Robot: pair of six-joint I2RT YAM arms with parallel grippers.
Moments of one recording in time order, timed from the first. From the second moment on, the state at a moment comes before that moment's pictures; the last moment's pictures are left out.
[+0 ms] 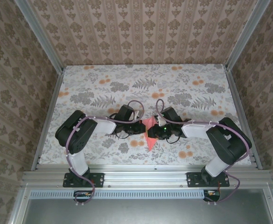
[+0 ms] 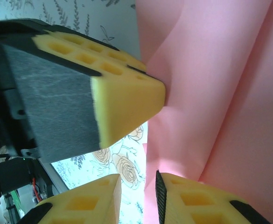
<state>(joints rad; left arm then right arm) -0.71 1.81 0.78 0.17 0.58 -0.73 0.56 1.60 0.67 -0.01 -0.58 0.69</state>
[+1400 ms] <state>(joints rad) -0.71 1.79 0.71 0.24 0.58 -0.64 0.47 1.82 0.89 -0.08 -0.55 0.62</state>
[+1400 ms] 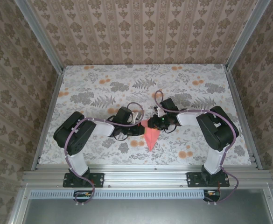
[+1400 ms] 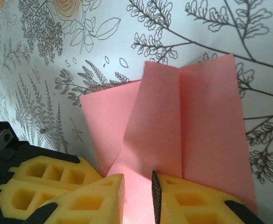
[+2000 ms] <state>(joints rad) -0.70 1.77 0.73 0.17 0.58 -0.63 0.47 1.84 0.92 -0.13 -0.55 0.56</state>
